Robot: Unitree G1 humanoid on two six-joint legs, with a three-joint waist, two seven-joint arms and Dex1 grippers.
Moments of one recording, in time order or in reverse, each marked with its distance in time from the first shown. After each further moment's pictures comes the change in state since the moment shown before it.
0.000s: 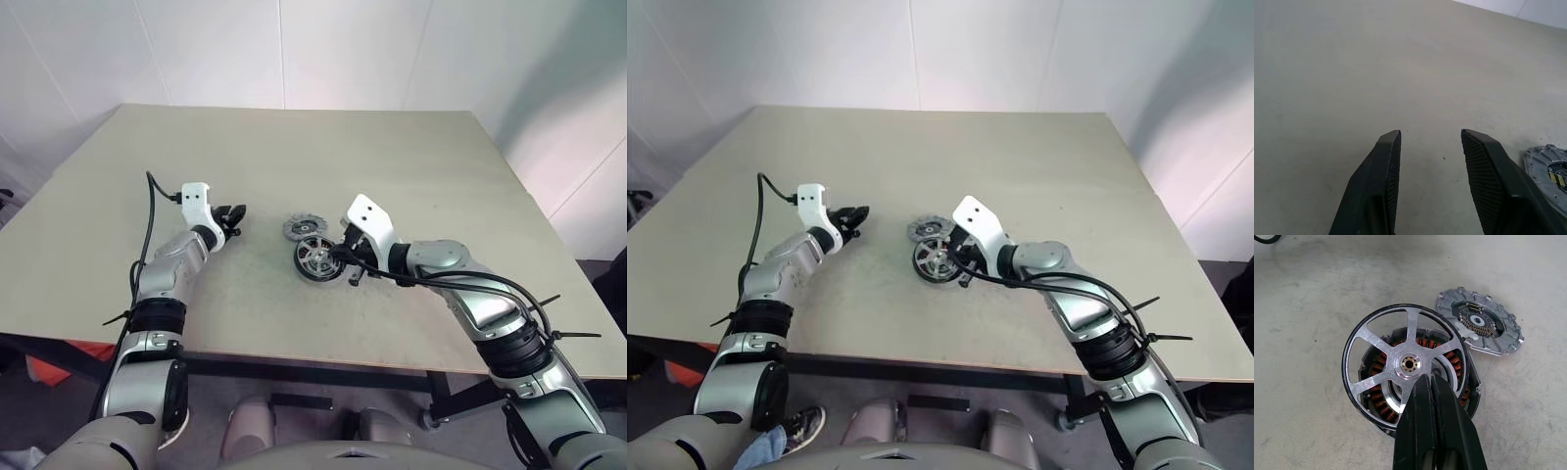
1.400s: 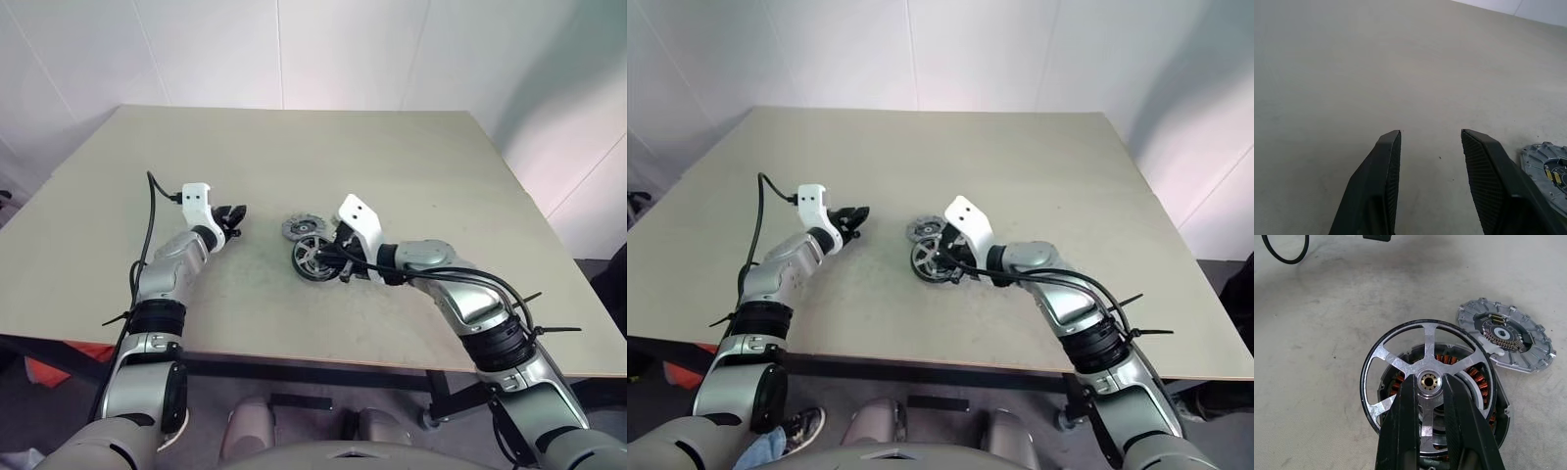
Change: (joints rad) left arm 0.010 0.003 -0.008 -0.017 0.002 0.001 0.001; right arm -0.027 0.065 0.013 0.078 0.030 -0.018 0.019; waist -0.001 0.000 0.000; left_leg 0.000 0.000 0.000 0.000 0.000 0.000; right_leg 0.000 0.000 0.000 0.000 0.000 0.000
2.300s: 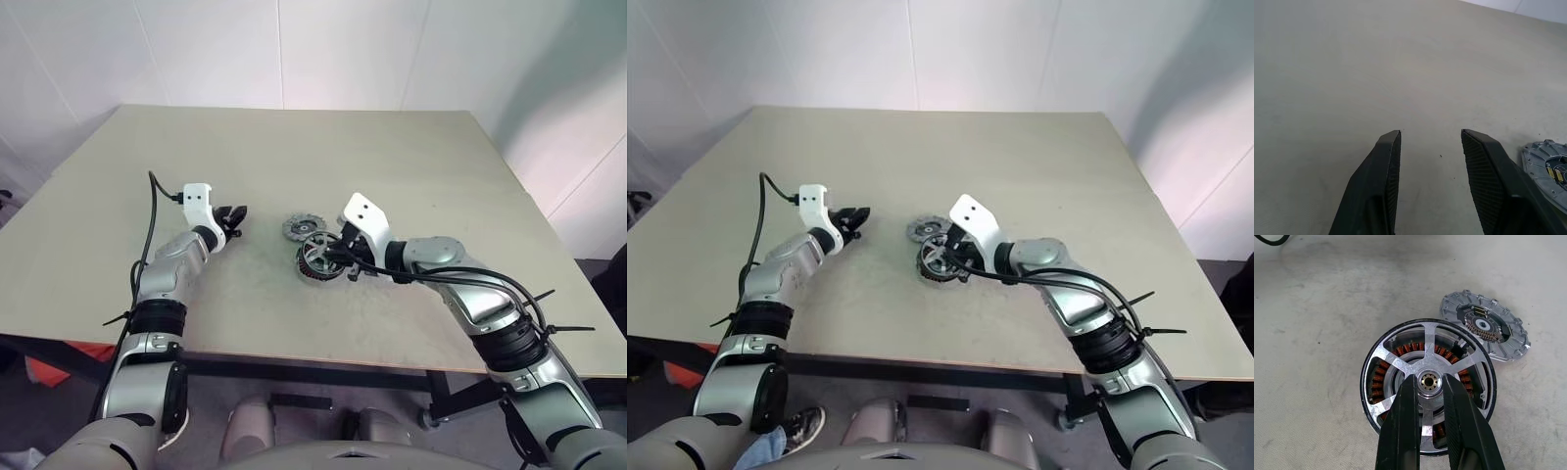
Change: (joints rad) left arm 0.000 -0.002 -0.003 0.000 0.012 0.000 -0.002; right arm 0.000 -0.057 0.004 -0.033 -0.025 -0.005 0.002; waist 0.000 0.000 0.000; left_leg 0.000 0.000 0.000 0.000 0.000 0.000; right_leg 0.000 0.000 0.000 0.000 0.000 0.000
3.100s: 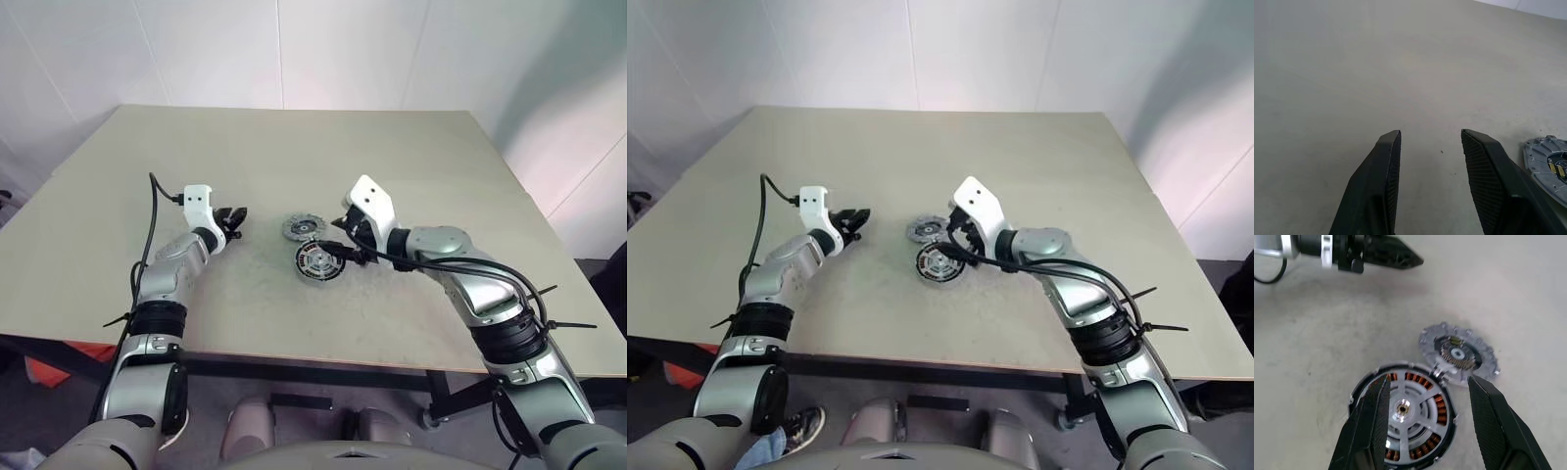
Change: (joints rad) left arm 0.007 -0.004 0.000 -0.004 0.007 0.000 -0.002; right arm -0.046 0.039 -0.072 -0.003 0.020 -0.005 -0.025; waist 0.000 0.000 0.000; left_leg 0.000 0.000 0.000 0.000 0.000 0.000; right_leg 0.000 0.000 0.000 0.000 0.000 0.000
